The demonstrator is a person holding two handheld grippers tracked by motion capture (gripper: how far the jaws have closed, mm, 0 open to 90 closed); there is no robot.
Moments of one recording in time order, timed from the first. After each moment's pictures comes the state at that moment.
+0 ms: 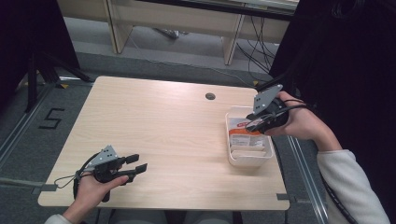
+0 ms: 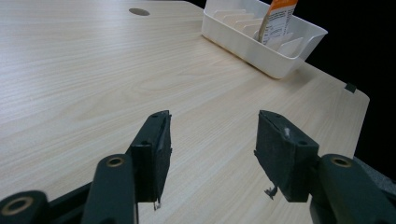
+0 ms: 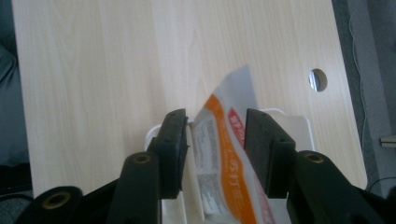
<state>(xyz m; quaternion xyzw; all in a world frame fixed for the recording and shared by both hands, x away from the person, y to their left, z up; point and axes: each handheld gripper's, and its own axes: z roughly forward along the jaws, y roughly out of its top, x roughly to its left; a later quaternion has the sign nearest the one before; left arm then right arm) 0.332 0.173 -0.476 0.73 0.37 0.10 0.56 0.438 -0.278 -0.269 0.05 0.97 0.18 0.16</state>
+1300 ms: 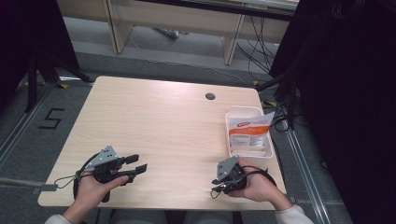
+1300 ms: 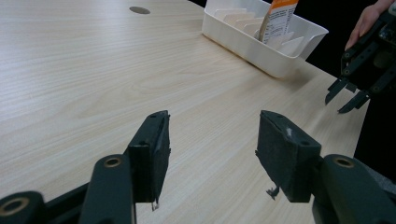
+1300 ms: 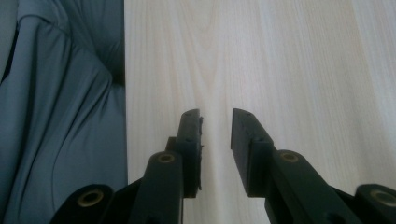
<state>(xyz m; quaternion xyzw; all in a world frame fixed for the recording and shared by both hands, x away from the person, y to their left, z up) 0.331 0.173 -0.477 0.73 0.38 0.10 0.56 0.355 -0.225 -0.455 0.04 0.97 0.24 0.03</state>
